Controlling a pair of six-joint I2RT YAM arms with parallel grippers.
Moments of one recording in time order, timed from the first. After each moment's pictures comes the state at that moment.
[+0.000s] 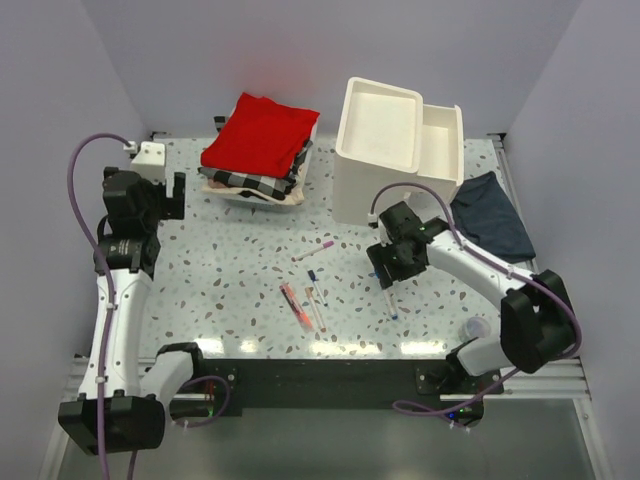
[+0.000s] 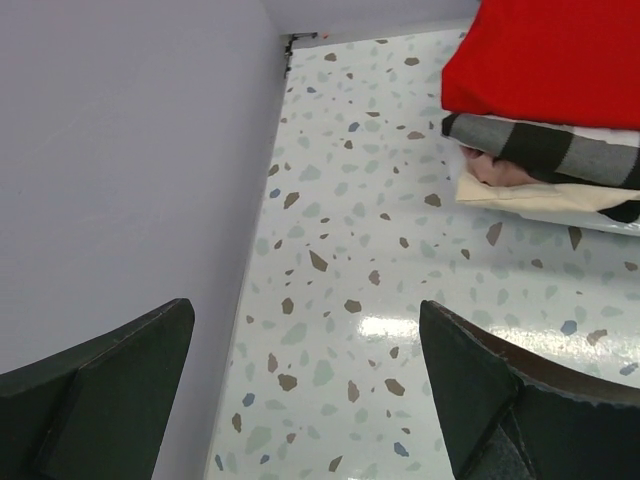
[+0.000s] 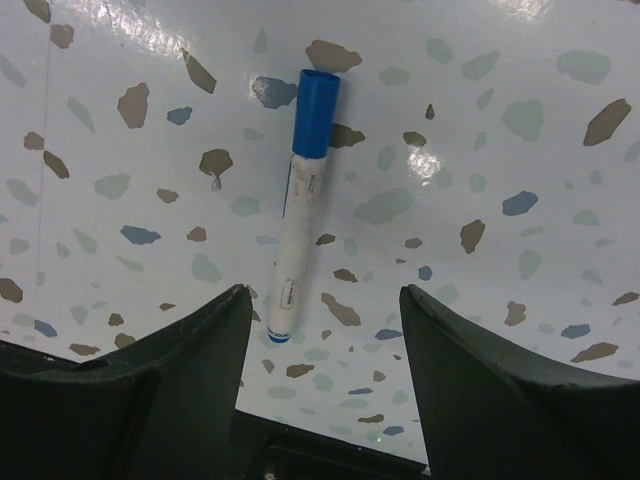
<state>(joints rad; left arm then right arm) 0.10 0.96 1.02 -0.41 -0.15 0.25 0.52 1.43 0.96 -0.79 0.01 0.11</state>
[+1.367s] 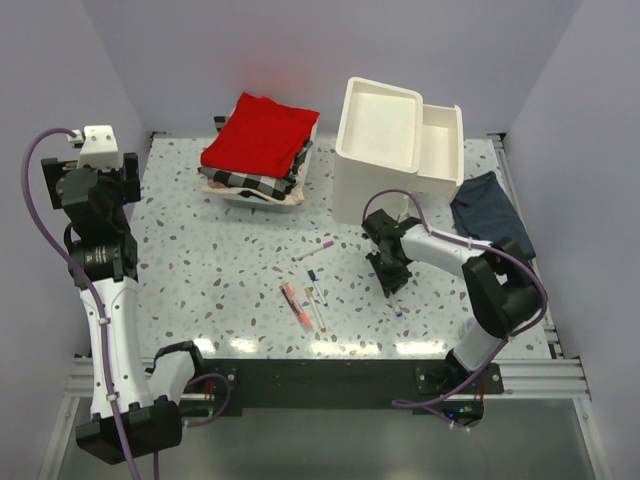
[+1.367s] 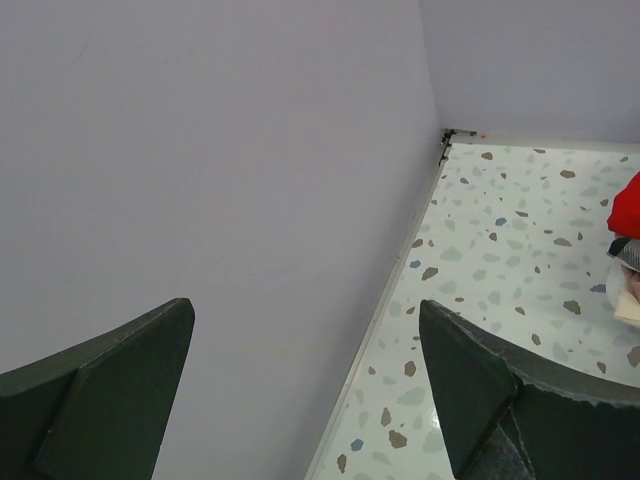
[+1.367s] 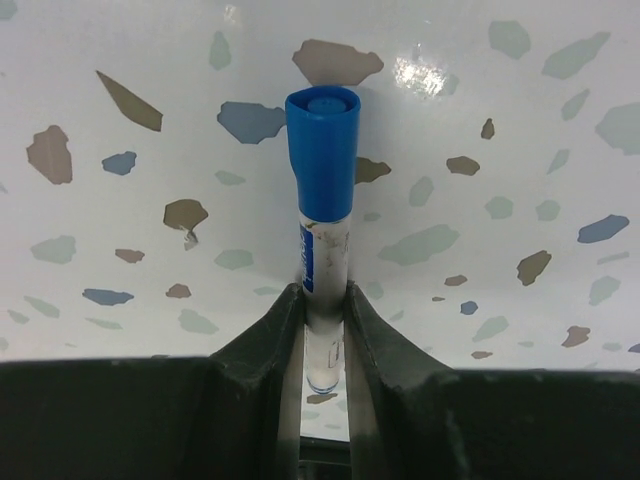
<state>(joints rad) 0.28 0.92 1.14 -0.32 -0.25 0.33 0.58 1.67 0.99 -0.78 0.05 0.23</state>
